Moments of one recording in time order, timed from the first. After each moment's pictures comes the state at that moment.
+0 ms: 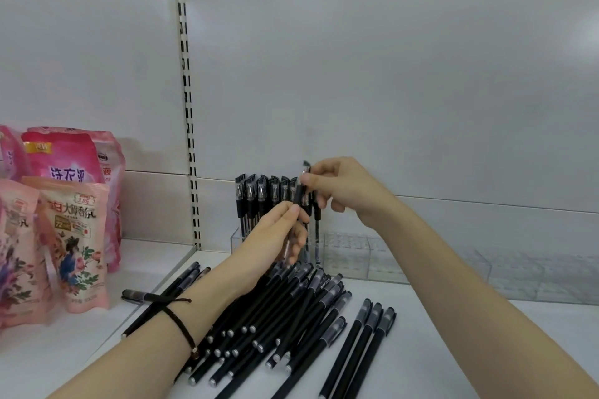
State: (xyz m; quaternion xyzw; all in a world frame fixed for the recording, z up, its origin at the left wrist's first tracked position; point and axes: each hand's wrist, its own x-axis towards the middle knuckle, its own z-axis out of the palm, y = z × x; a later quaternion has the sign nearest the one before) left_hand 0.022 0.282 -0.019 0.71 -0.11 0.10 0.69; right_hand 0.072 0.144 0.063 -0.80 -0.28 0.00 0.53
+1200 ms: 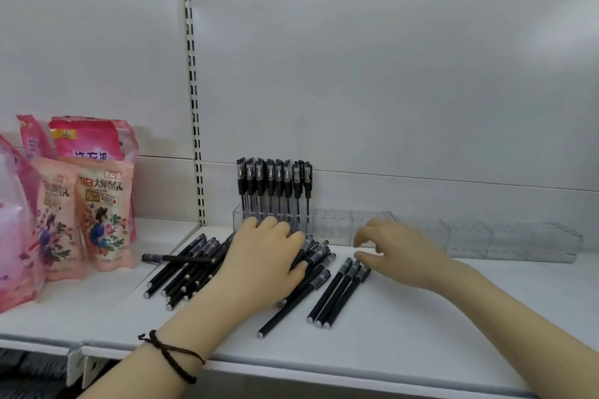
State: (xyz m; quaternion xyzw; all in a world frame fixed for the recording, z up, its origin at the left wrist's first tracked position) left_hand -0.058 0.265 -0.038 0.94 -0.14 0.31 -0.11; right_hand 0.017 0.039 -0.020 -0.94 -0.31 -0.13 0.04
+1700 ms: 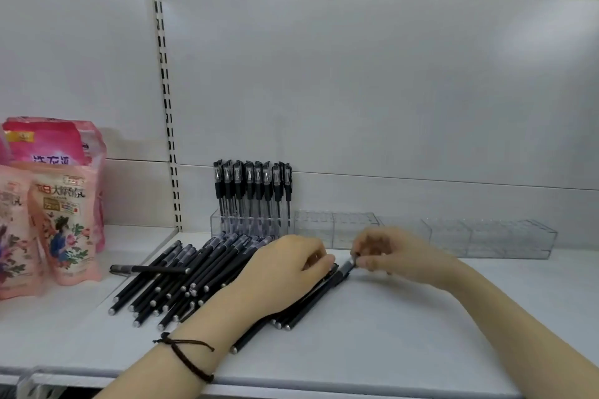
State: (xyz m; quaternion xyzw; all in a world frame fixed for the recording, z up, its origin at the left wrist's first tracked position) left_hand -0.037 0.223 -0.042 0.94 -0.18 0.21 0.20; right_hand 0.023 0.003 -0.022 -0.87 -0.31 0.06 0.39
